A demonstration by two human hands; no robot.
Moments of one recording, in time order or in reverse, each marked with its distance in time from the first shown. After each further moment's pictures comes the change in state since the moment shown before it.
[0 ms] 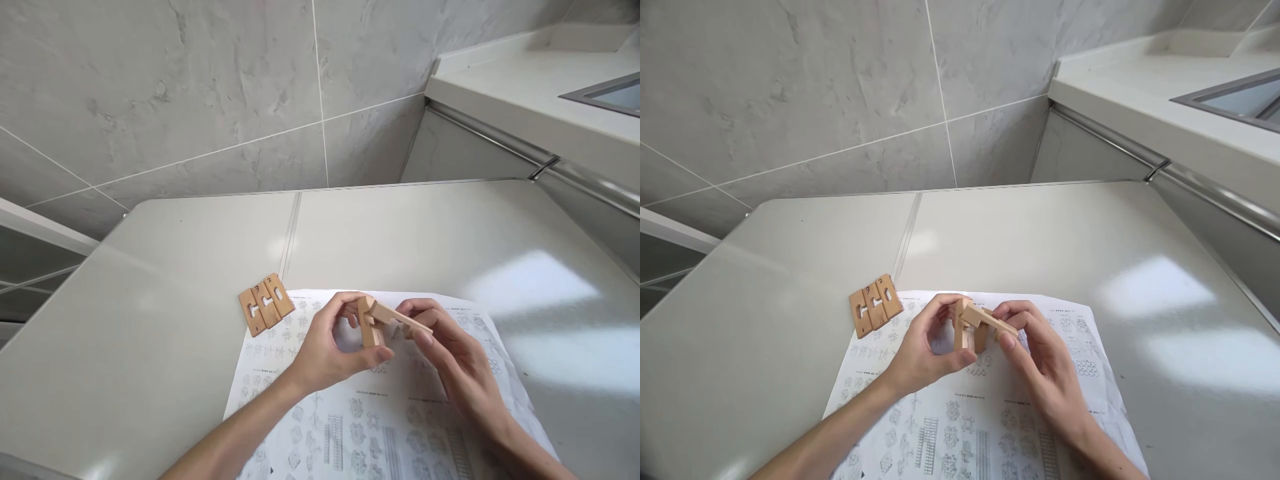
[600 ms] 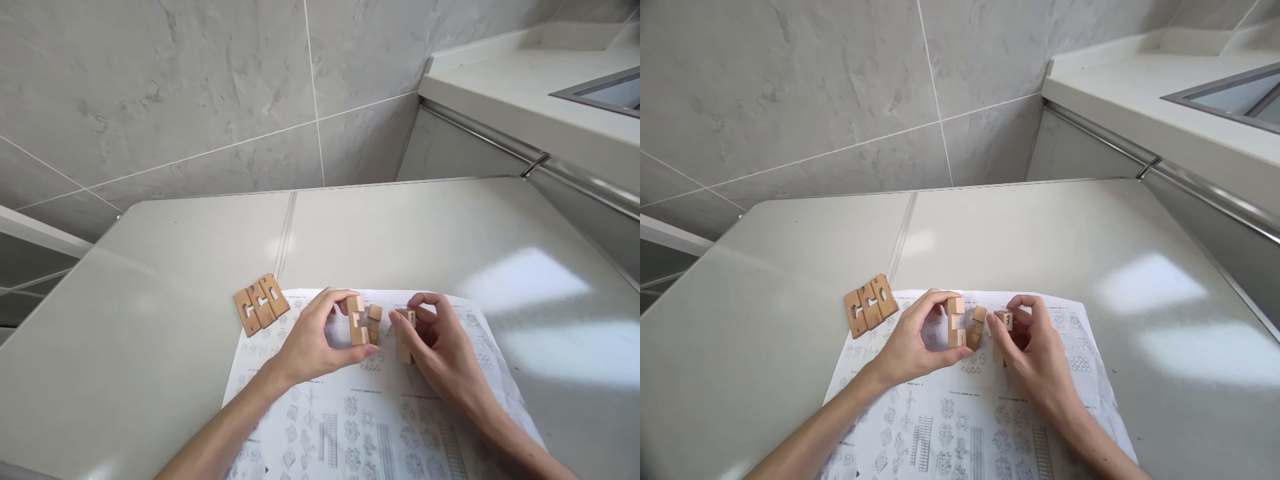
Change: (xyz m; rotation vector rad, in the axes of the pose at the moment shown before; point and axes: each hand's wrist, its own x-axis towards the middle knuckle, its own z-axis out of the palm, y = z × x) left_hand 0.005 -0.005 -0.017 0.378 -0.037 0.132; right_hand 0.006 0.001 0.008 -0.177 0.159 0.260
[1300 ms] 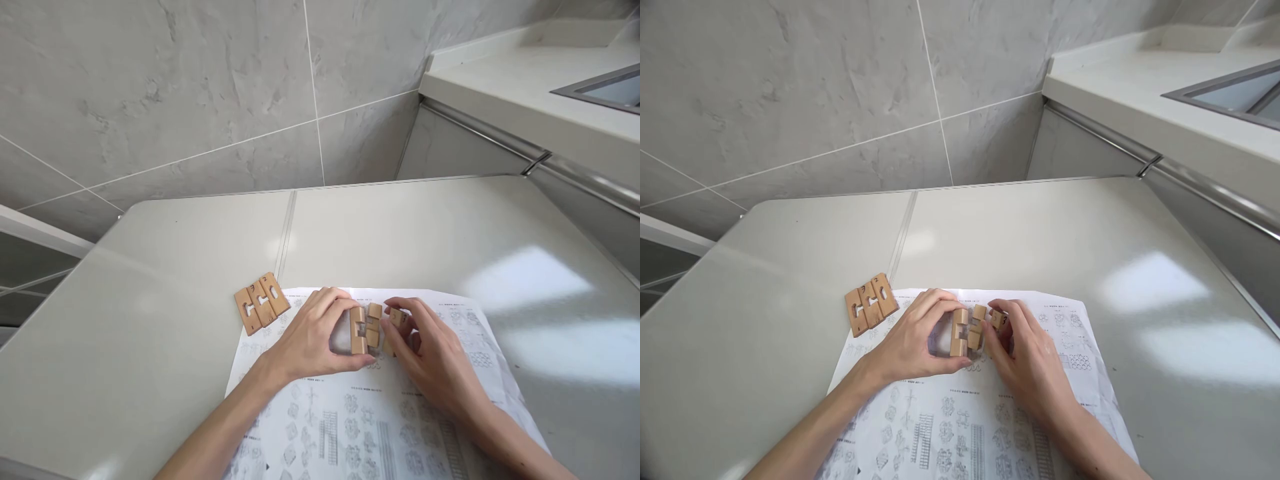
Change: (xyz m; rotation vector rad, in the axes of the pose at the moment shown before) left_hand 0.002 -0.008 -0.006 0.357 -0.119 0.190; right_hand -0.001 0.010 0.003 -0.430 -0.050 -0.217
